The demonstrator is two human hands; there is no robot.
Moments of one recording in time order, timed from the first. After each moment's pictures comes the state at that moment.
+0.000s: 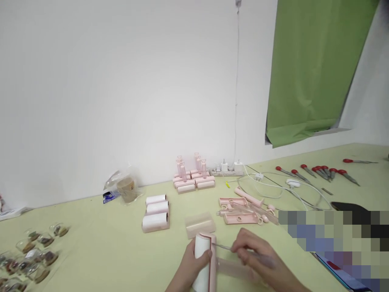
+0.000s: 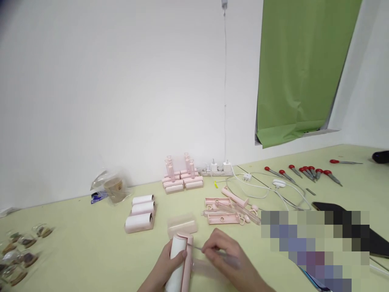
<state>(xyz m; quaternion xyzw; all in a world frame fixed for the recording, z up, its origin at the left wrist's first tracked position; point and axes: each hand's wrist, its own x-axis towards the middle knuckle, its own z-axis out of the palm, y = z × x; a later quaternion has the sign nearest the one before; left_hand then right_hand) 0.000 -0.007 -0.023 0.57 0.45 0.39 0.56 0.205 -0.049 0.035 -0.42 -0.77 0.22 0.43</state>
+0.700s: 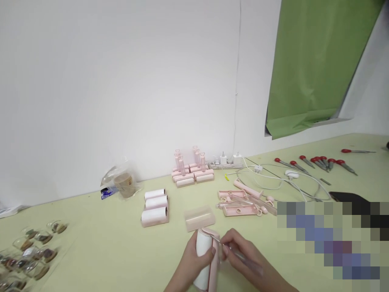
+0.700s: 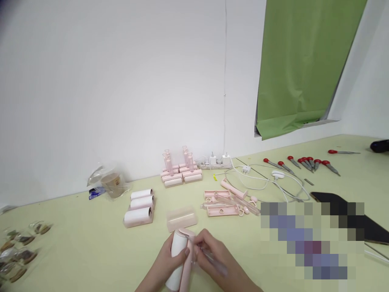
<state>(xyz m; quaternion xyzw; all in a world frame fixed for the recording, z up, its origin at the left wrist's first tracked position) 0.002 -0.020 -0.005 0.62 0.44 0.37 0.54 0.171 -0.057 0.018 -0.42 -0.72 0.38 0.40</state>
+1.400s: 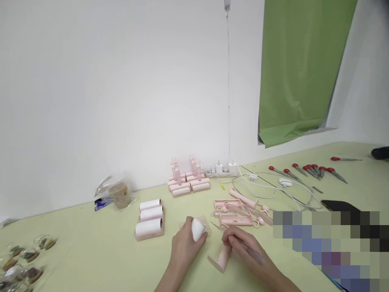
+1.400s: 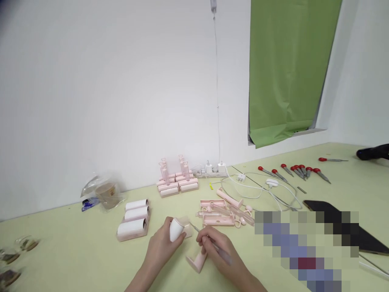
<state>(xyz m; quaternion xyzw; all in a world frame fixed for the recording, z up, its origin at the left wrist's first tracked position) 0.015 0.012 0.036 0.74 0.61 0.21 0.17 0.197 -0.028 0.017 -0.43 -0.74 0.27 0.45</state>
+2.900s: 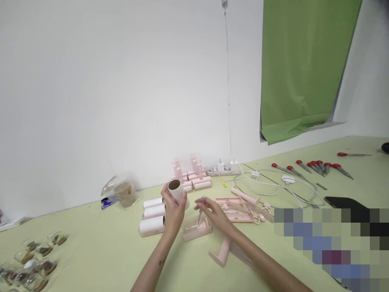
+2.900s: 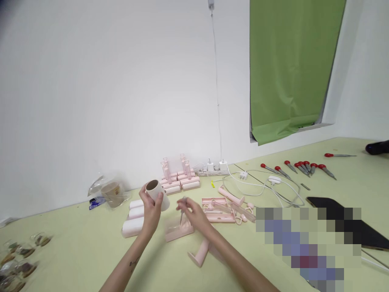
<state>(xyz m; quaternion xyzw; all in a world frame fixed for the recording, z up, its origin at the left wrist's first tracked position) 0.007 0.055 0.077 0.63 0.44 0.61 0.20 0.149 0.055 0.029 -0.38 -0.65 0.37 0.55</state>
